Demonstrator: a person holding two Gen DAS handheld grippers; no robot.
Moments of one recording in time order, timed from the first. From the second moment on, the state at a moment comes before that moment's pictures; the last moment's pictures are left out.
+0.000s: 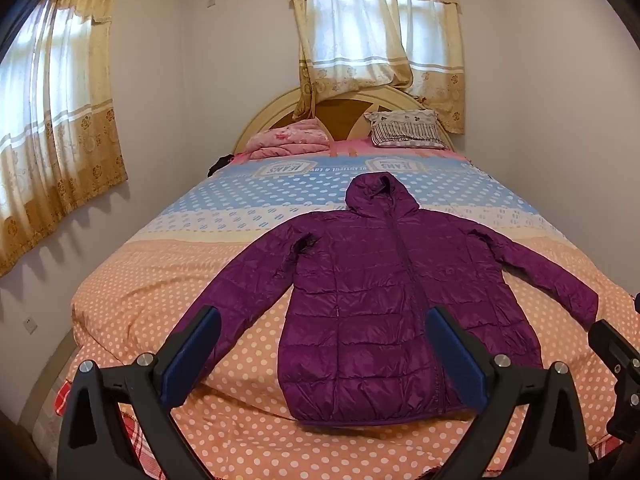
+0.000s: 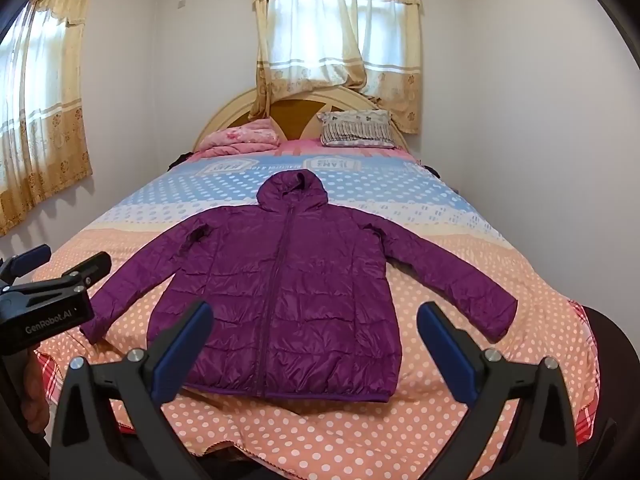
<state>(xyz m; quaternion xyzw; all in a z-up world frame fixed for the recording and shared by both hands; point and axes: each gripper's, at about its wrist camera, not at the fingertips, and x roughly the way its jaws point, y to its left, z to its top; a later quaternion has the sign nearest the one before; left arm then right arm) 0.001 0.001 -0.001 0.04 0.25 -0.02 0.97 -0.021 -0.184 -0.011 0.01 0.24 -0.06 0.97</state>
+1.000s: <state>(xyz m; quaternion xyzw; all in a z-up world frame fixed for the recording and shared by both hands) 0.003 0.007 0.001 0.03 0.25 -0.02 0.97 -0.020 -0.183 -0.016 0.01 0.25 -0.06 0.97</state>
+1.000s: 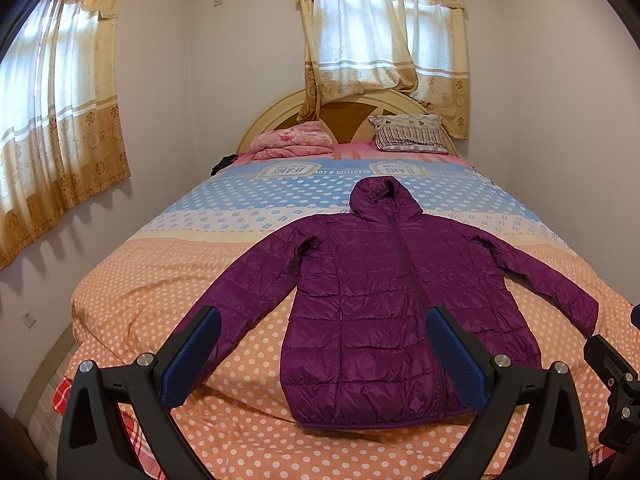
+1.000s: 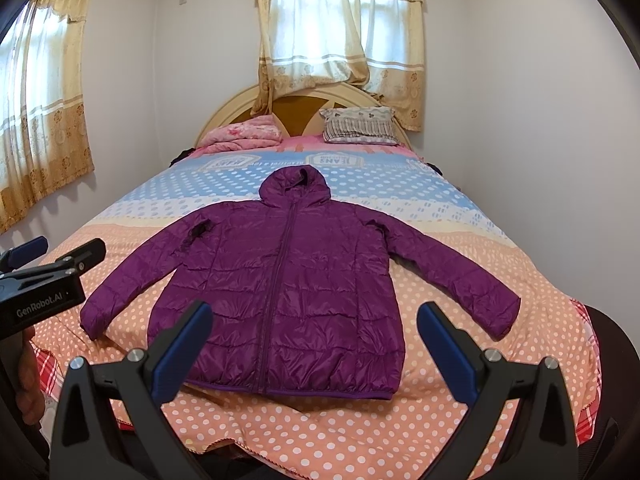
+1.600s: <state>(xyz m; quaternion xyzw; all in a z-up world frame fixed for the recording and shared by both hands) 0.004 0.011 0.002 0.02 0.25 -0.01 0.97 -0.019 -0.182 -0.016 0.01 0.25 -0.06 0.97</state>
